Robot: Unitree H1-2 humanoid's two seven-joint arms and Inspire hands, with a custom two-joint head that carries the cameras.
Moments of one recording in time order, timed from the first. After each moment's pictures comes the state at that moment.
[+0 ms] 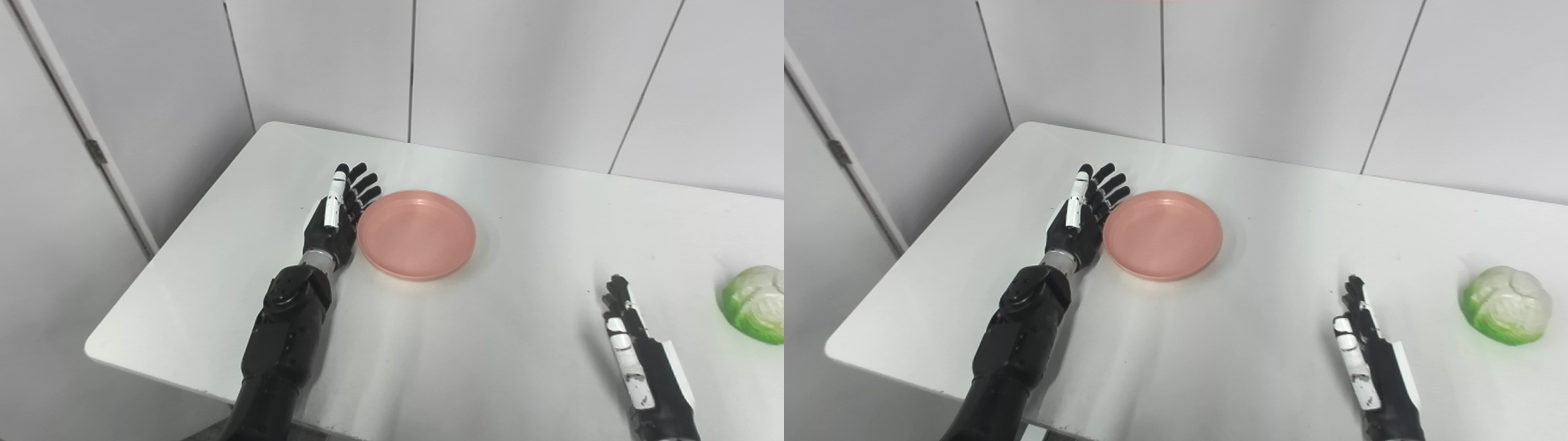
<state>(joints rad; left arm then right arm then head) -0.40 0.07 0.22 0.32 -0.37 0.19 -0.06 -0.02 -0.08 0.10 -0.08 -0.08 -0.04 0.14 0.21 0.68</state>
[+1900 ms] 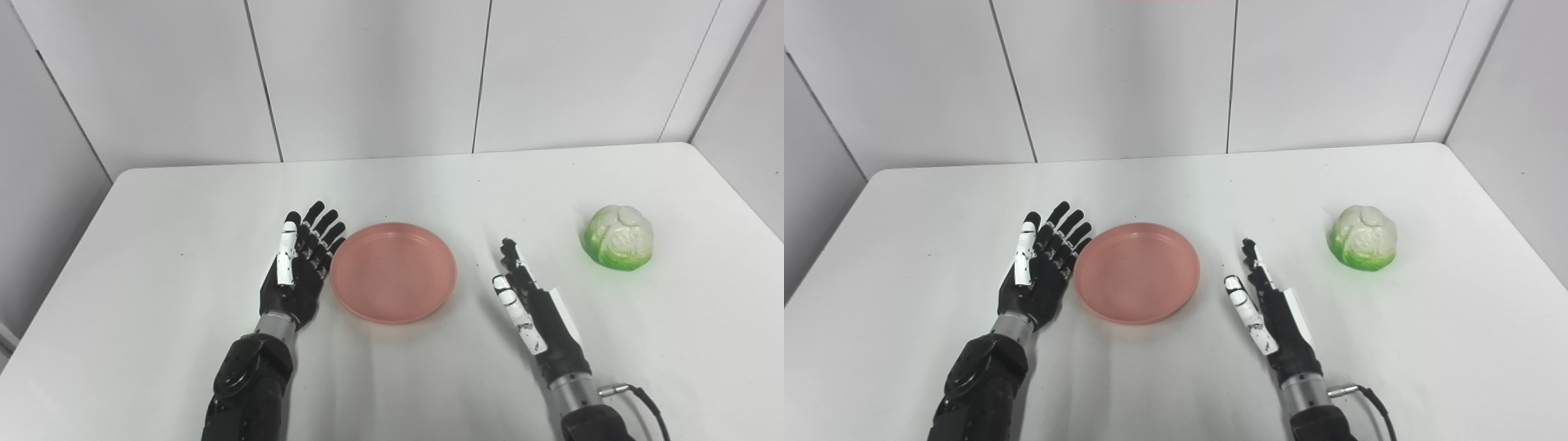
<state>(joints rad) -0.32 -0.04 0.14 0.25 -0.39 0.18 -0.18 -0.04 -0.05 0.08 -0.13 -0.22 0.00 0.01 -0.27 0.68</state>
